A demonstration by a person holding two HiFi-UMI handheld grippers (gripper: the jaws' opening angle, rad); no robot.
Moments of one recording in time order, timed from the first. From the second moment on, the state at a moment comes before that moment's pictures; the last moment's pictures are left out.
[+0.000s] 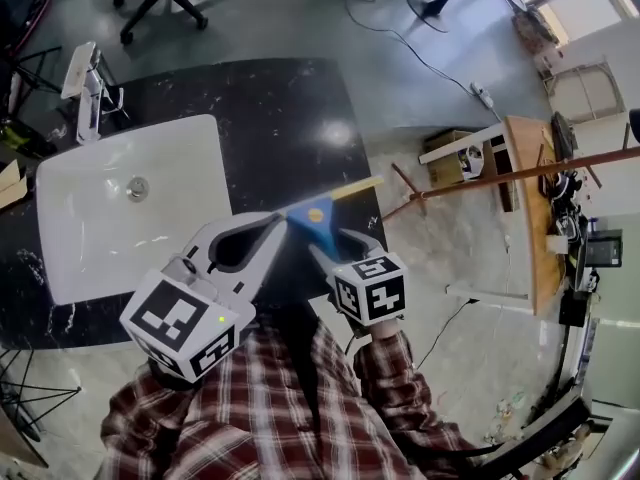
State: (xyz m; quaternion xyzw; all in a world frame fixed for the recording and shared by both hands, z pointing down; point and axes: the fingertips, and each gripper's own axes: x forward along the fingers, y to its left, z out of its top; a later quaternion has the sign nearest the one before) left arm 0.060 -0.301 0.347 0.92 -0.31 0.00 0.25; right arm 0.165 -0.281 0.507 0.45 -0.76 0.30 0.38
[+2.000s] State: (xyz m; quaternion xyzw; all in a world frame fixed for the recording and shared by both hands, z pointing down) left arm 0.053 -0.278 0.309 0.93 -0.30 0.00 0.20; right arm 0.121 -0.313 0.306 0.46 -0.87 0.19 0.06
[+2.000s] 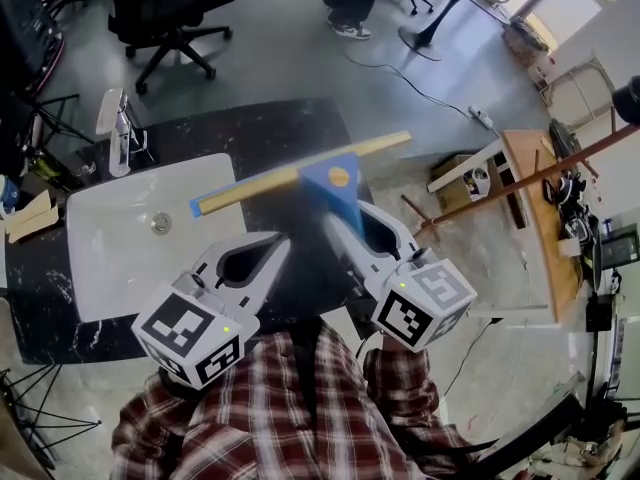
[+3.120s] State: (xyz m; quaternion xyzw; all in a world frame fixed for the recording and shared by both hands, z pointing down) left arm 0.059 -0.276 0.306 0.93 -0.30 0.01 0.19; right arm 0.116 -0.302 0.296 0.45 -0.88 0.18 0.04
